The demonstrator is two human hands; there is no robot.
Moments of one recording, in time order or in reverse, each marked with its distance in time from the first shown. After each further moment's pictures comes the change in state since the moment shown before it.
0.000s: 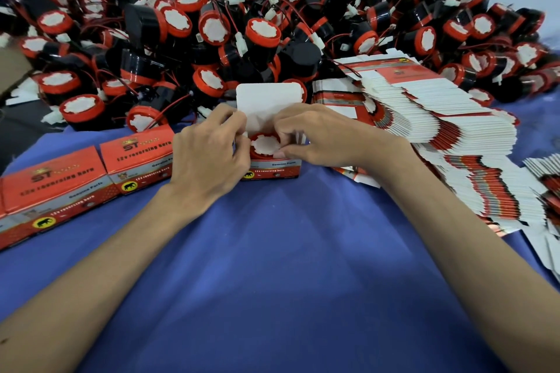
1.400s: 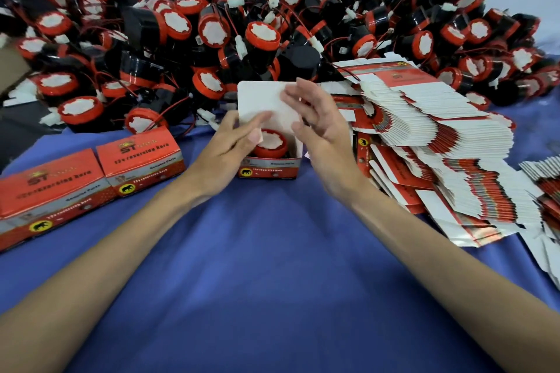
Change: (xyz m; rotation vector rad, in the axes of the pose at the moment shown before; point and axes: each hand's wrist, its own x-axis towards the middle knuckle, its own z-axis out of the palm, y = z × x) left_hand 0.004 -0.006 0.013 -0.894 -0.417 -0.262; right_hand -0.004 -0.011 0.049 1.034 0.739 0.144
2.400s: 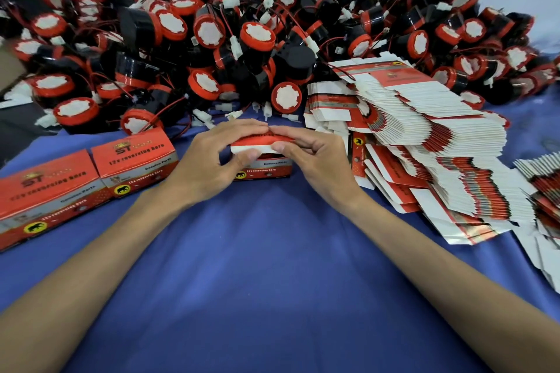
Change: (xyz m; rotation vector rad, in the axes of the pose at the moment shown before) left_hand -0.008 -0.004 -0.010 0.294 0.064 0.260; right_hand -0.017 0.004 -0.007 -0.243 -0.015 0.095
